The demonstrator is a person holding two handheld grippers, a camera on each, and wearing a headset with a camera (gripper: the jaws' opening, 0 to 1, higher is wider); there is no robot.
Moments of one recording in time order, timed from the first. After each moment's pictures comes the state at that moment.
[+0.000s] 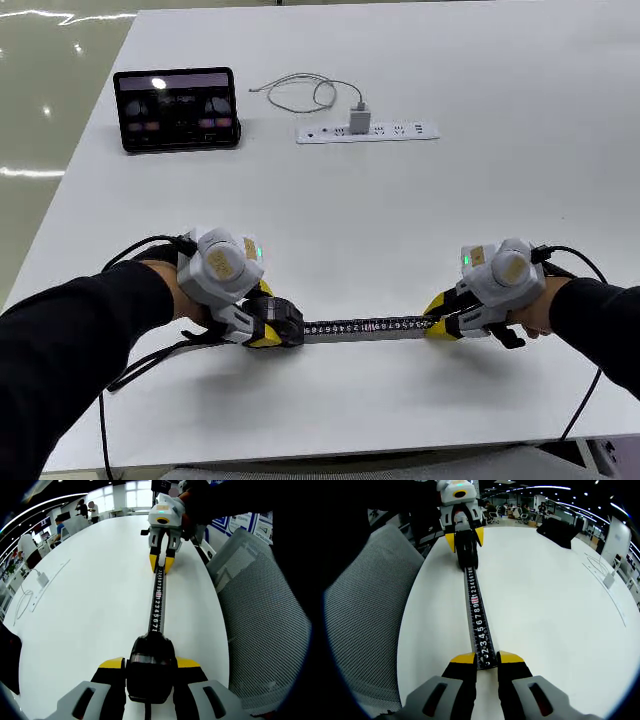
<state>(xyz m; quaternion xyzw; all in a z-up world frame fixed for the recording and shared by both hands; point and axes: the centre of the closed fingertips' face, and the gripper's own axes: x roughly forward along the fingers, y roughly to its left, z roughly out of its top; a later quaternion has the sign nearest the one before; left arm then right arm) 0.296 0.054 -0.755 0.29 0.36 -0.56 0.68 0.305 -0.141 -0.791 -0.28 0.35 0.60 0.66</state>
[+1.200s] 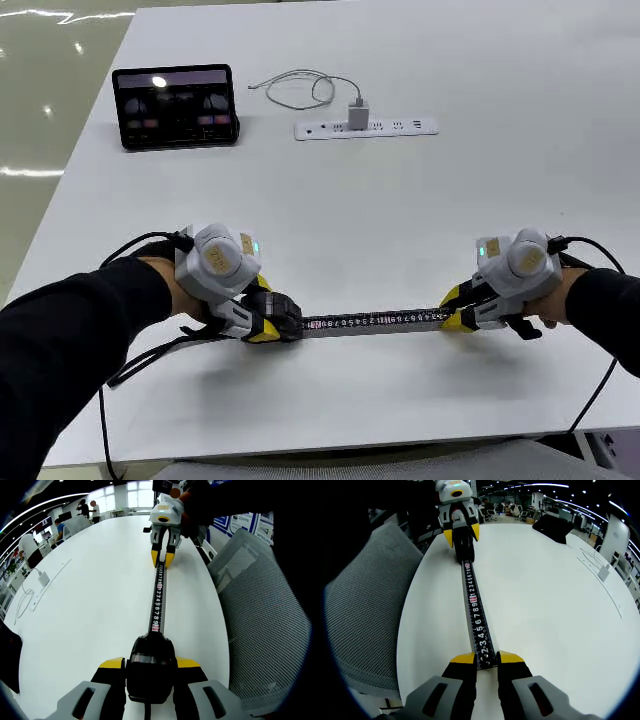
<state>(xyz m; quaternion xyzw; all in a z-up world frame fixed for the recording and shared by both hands) 0.298 0.054 -0.756 0.29 0.36 -0.56 0.68 0.305 -0.163 -0.787 -0.29 0.36 0.59 0.66</state>
